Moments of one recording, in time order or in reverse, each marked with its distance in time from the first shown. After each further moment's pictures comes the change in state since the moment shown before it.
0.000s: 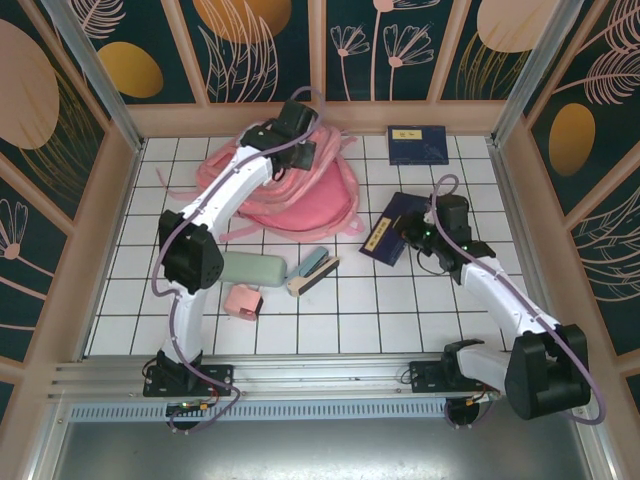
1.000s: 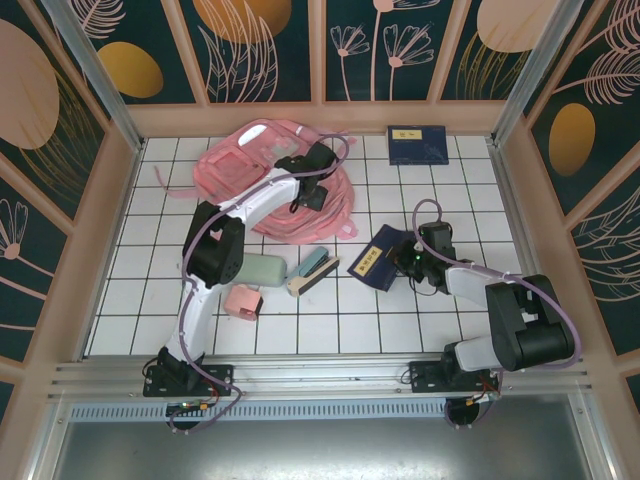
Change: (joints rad) left arm -0.069 0.174 -0.178 0.032 -0.080 -0.011; right arm -0.008 0.250 -0.251 0.304 -0.037 0.055
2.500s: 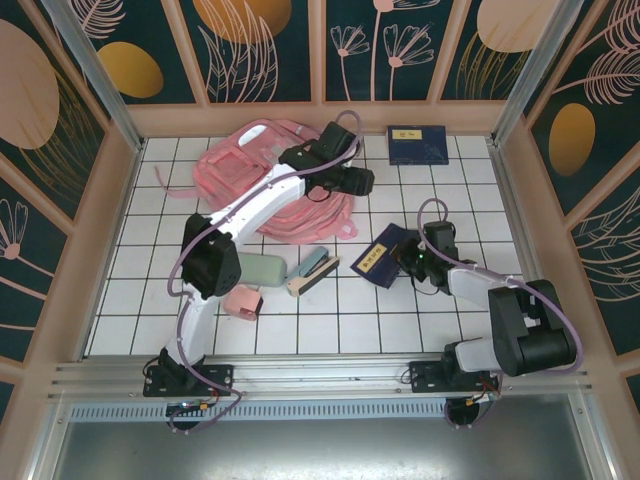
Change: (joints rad) left arm -0.095 -0.111 0.150 0.050 0.316 -0.130; right arm -0.011 -0.029 0.000 -0.020 0.041 0.034
